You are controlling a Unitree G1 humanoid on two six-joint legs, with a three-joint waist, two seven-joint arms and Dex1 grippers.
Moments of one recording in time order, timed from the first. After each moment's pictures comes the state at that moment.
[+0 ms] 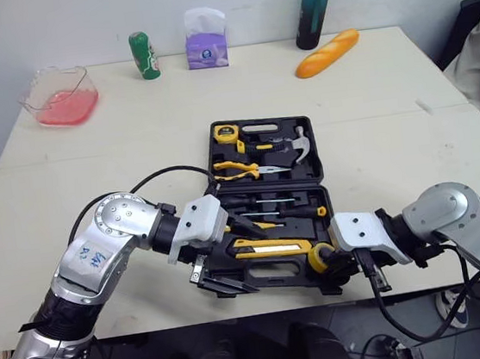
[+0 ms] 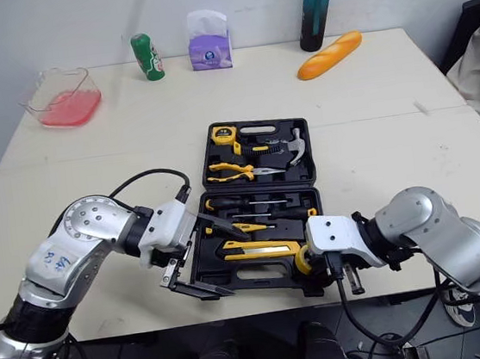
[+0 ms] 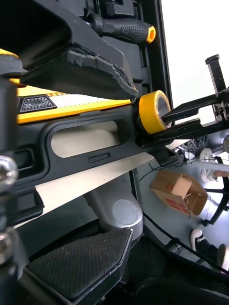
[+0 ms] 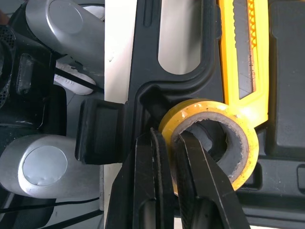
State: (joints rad) left arm -0.55 0.71 -0.24 -0.38 -0.47 0.51 -1.28; right arm -0.37 -1.05 0.27 -0.55 0.30 0.70 1.28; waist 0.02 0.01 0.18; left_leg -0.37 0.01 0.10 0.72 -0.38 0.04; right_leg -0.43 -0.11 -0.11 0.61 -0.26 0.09
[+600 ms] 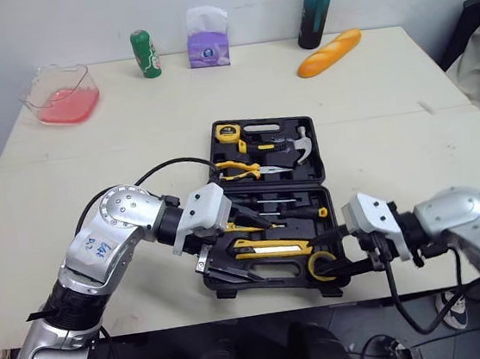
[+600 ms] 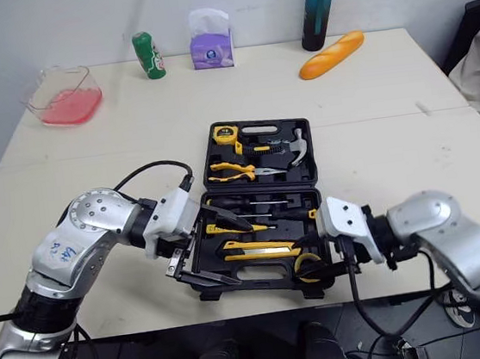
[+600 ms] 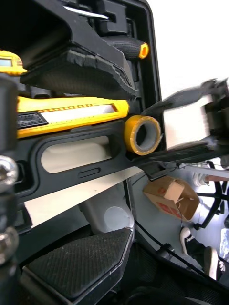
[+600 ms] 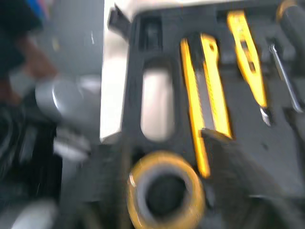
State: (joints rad) left arm -0.60 0.67 -0.24 -0.33 -0.47 0.52 -1.28; right arm -0.16 -0.87 0.07 -0.46 0.47 0.50 1.25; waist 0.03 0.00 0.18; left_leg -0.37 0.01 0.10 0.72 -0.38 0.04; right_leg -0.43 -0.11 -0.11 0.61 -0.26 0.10
